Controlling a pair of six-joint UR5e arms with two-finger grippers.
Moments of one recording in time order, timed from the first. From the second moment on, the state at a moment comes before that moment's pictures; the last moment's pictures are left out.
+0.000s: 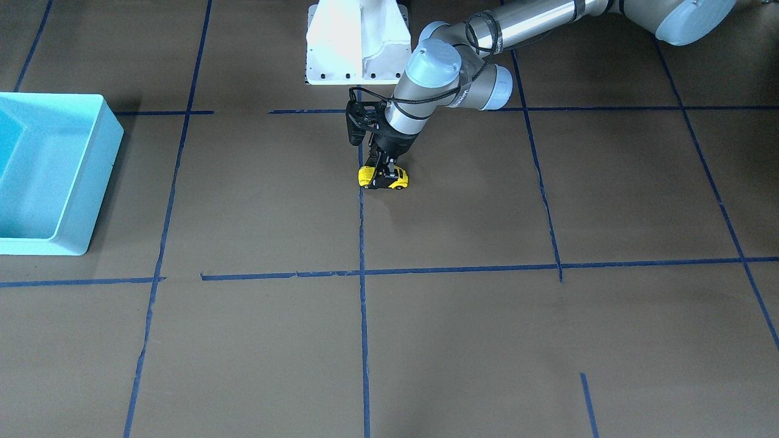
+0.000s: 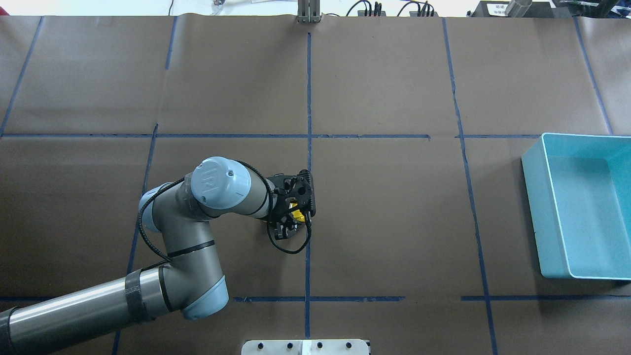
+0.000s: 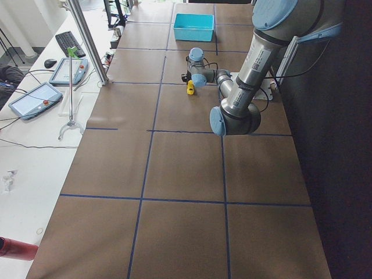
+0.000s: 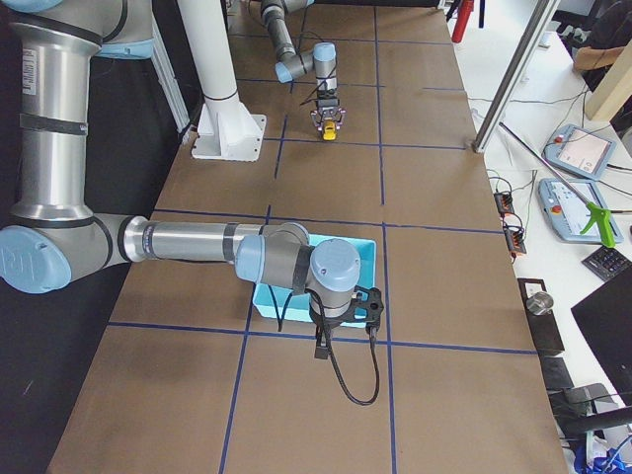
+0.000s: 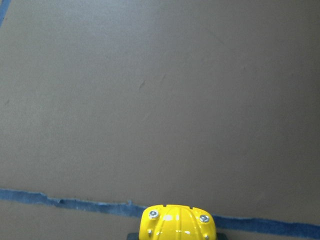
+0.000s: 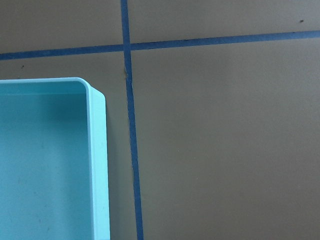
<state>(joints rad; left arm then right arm) -0.43 -2.19 -1.51 -2.14 -1.86 0.11 1.66 -1.70 1.73 -1.73 2.34 -0.07</state>
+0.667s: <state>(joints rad) -0.52 -1.95 -1.61 -2.30 -2.05 0.11 1.66 -1.70 1.73 -1.73 2.34 -0.07</state>
